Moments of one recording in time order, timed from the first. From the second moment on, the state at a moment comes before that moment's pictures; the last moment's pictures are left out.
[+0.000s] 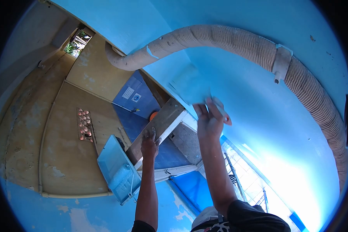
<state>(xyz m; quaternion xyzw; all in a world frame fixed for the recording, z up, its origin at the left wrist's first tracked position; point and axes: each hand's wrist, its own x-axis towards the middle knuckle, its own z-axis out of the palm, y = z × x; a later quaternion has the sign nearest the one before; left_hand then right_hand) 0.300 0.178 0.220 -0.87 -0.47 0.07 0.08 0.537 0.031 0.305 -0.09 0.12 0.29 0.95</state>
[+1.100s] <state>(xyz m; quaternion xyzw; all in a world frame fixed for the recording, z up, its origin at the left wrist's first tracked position) 0.298 0.179 0.208 -0.87 -0.48 -0.01 0.06 0.546 0.031 0.327 -0.25 0.01 0.22 0.94</state>
